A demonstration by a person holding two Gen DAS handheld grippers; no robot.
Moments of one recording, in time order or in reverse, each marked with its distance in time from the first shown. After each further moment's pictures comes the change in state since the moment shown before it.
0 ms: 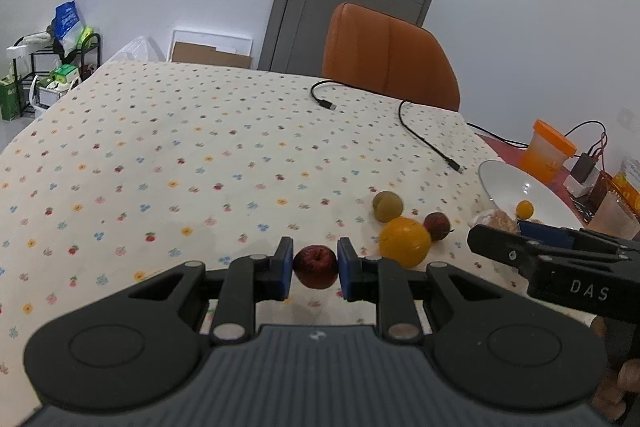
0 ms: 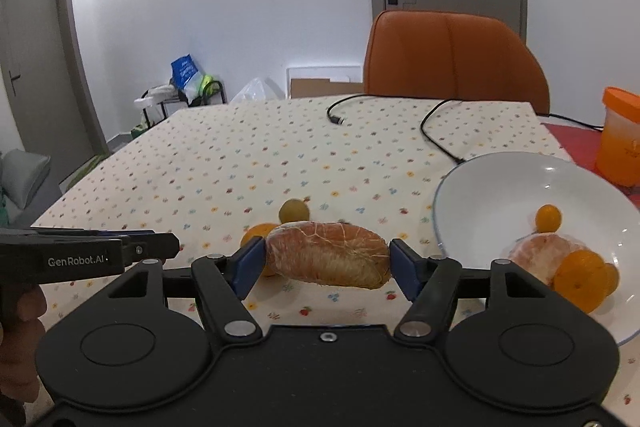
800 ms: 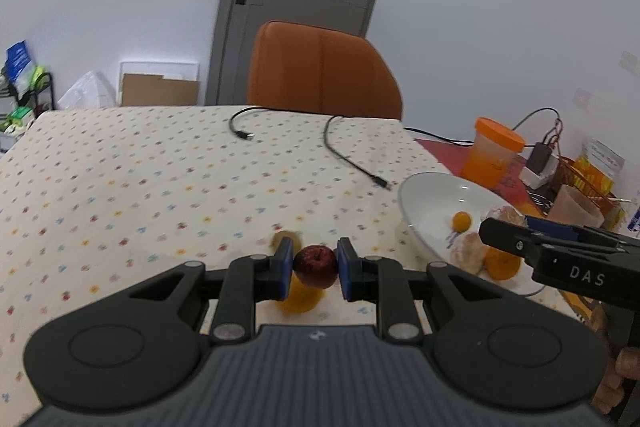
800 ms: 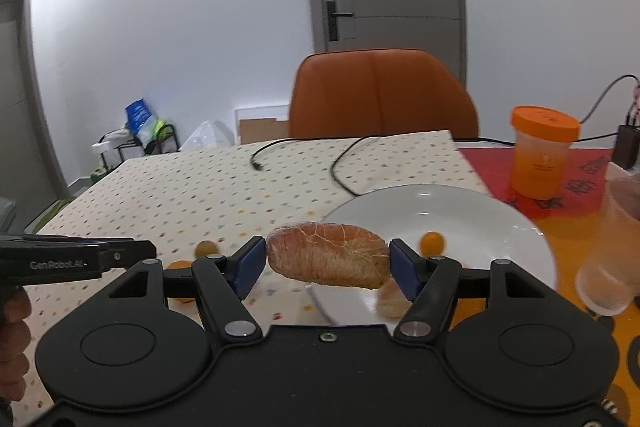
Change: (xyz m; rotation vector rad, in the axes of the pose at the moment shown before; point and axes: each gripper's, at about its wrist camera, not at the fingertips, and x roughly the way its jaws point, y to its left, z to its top) left arm 0.006 -0.068 0.021 0.119 -0.037 -0.103; right arm -0.044 -0.062 0.004 0.076 -0.114 -0.135
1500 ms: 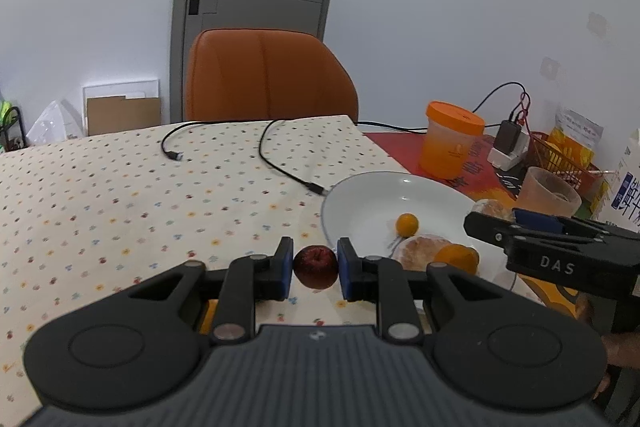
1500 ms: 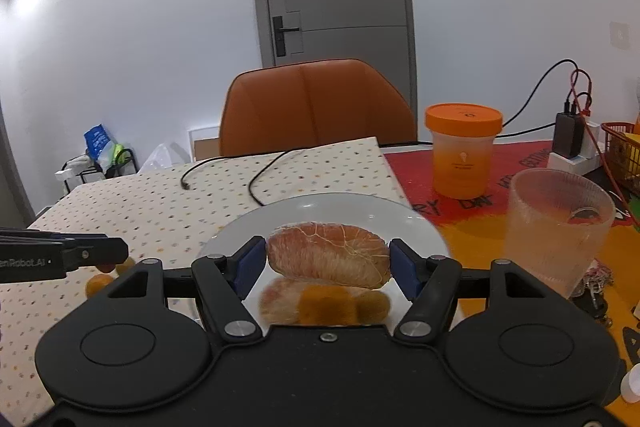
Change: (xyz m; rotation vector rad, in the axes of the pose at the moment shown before) left arm 0.027 -0.066 0.009 0.114 0.008 -0.046; right arm -0.007 -0.069 -0.007 0.065 -0.045 -0.103
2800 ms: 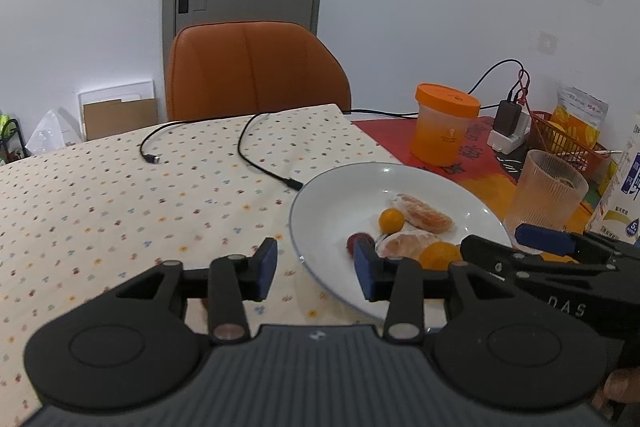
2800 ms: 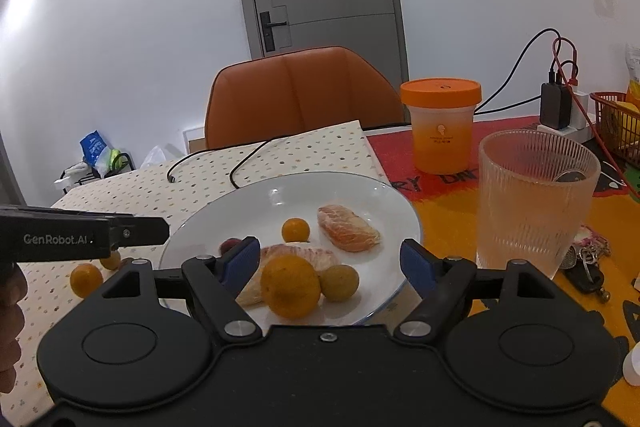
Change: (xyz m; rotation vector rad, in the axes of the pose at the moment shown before) left arm 0.021 -0.030 0.002 0.047 0.031 0.032; right arm 0.003 -0.025 -0.015 0.056 0.019 0.011
